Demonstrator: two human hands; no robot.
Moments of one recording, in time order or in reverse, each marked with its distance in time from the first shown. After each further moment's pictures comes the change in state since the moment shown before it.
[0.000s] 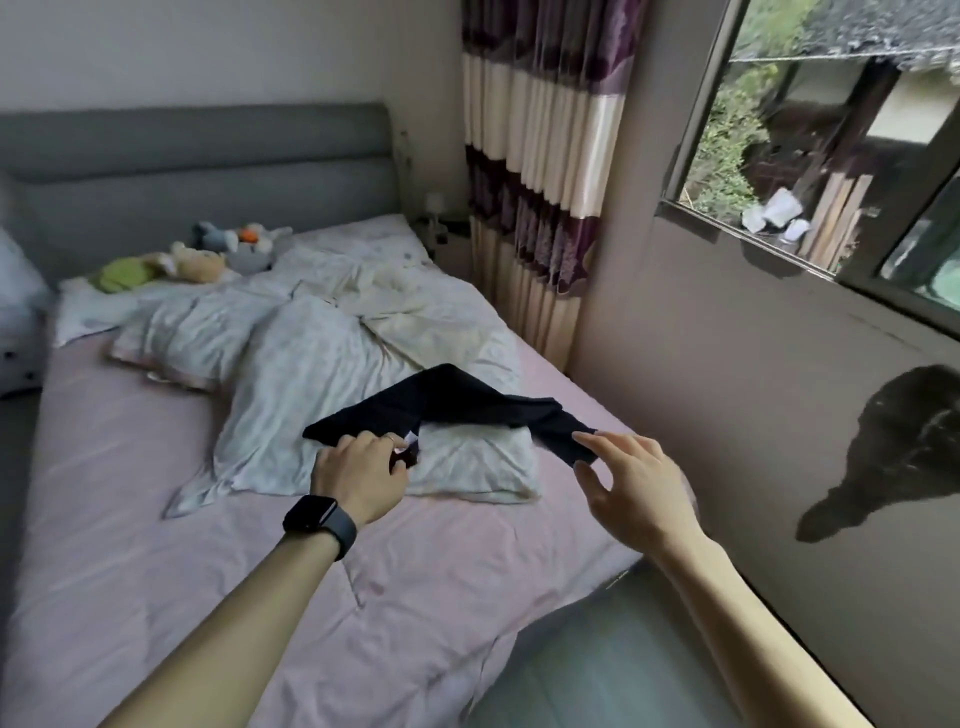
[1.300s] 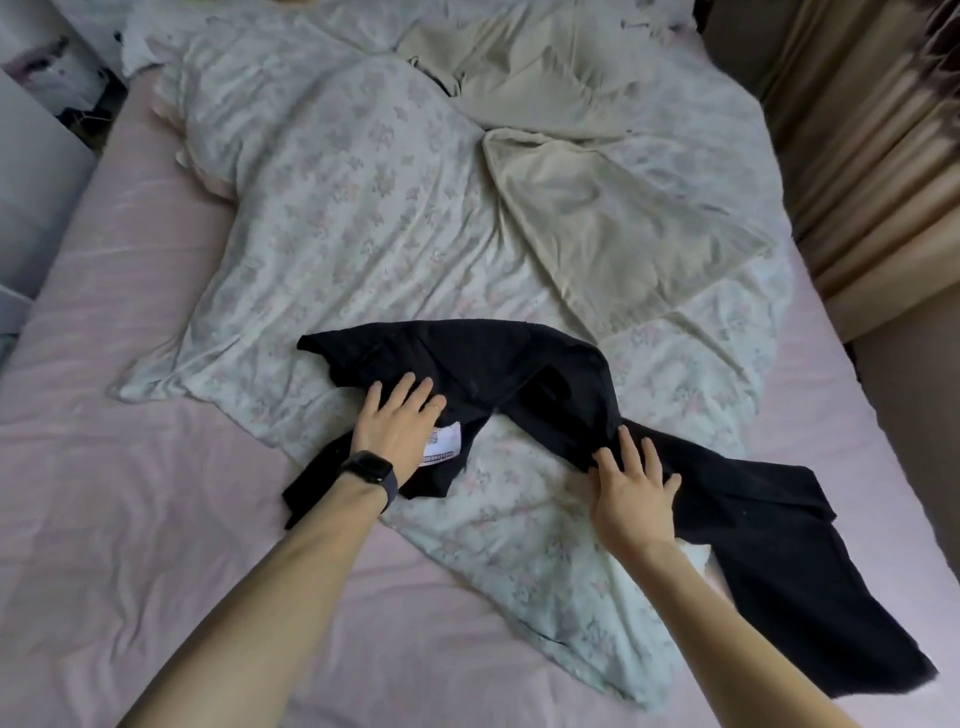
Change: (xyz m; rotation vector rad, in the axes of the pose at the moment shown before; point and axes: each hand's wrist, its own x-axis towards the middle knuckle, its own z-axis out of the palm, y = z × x) left_hand 0.403 -0.107 0.383 0.365 -0.301 -0.272; right_hand 0.444 0.082 0.534 -0.130 -0.675 -0.233
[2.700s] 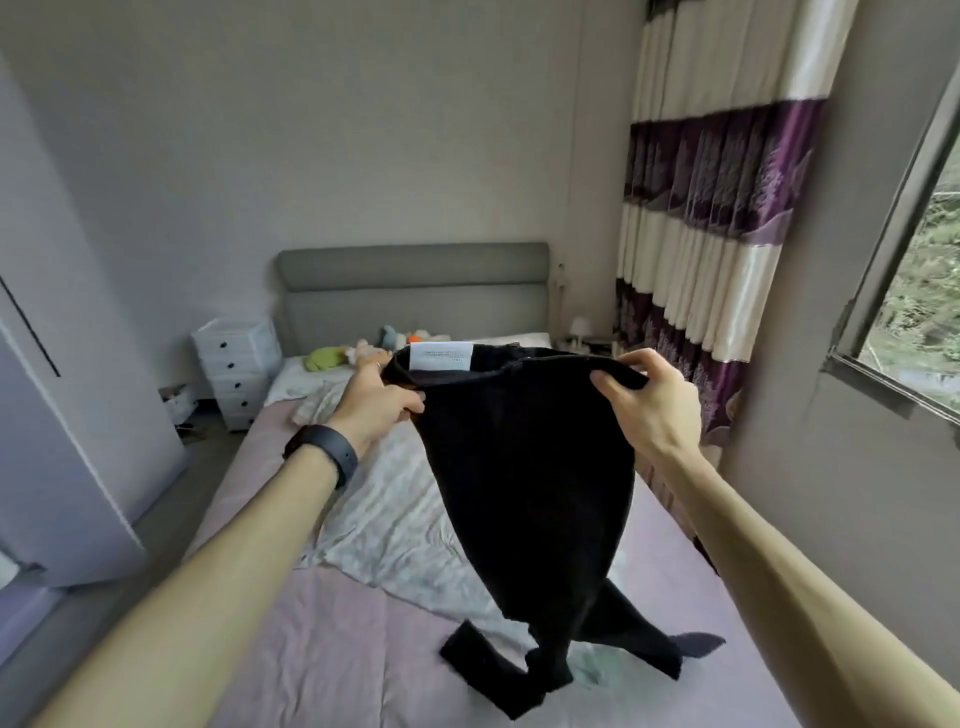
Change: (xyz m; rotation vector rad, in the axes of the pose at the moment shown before) left_hand -0.465 -0.161 -0.449 -1.670 0.493 -0.020; right_hand -0.521 -0.133 -0.404 0.746 1.040 -0.131
